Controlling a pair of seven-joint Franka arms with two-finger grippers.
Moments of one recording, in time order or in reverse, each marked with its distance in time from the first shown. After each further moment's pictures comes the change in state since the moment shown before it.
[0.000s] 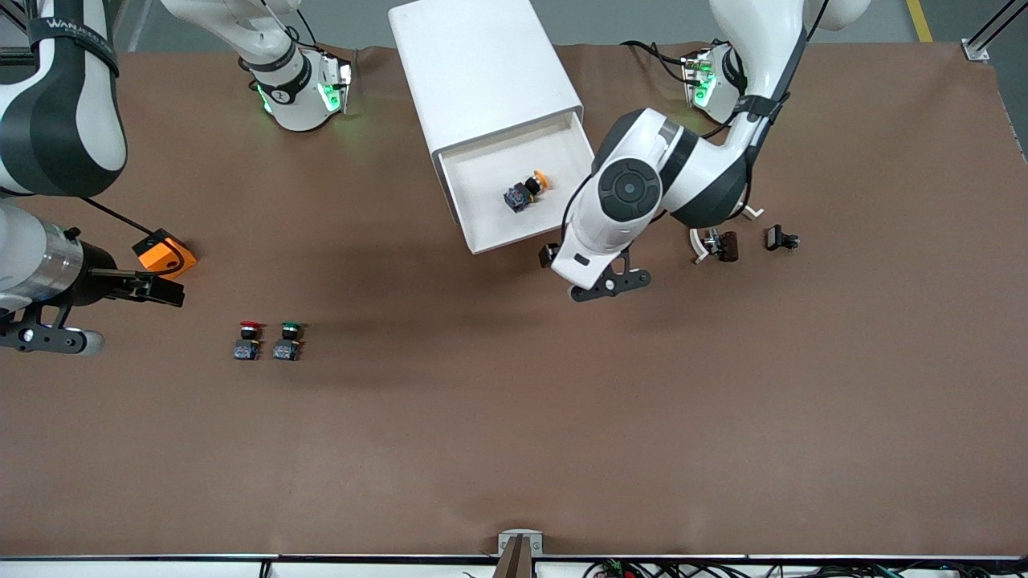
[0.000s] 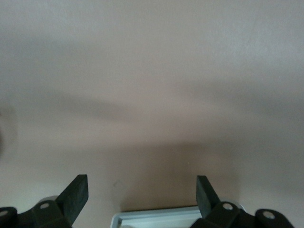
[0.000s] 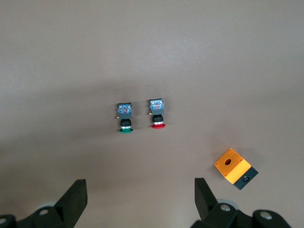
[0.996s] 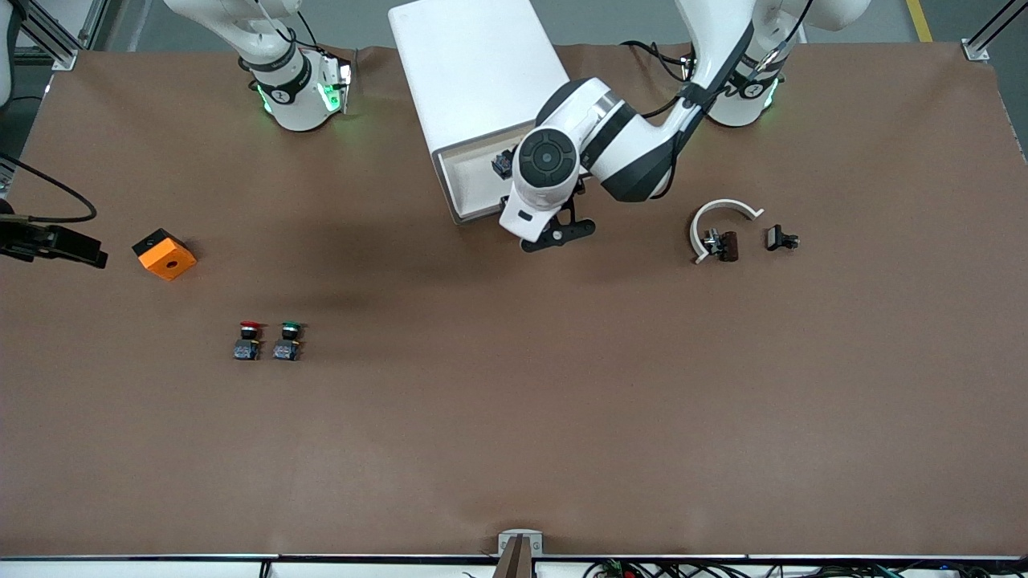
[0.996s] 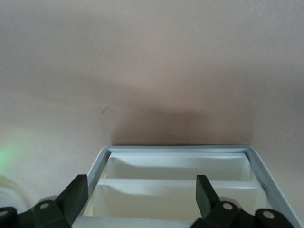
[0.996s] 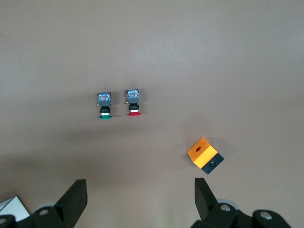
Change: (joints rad) left arm 0.000 0.021 -0.195 0.001 0.000 -0.126 -0.221; right arm -0.110 -0.103 0.001 0.034 -0.004 -0.109 -0.139
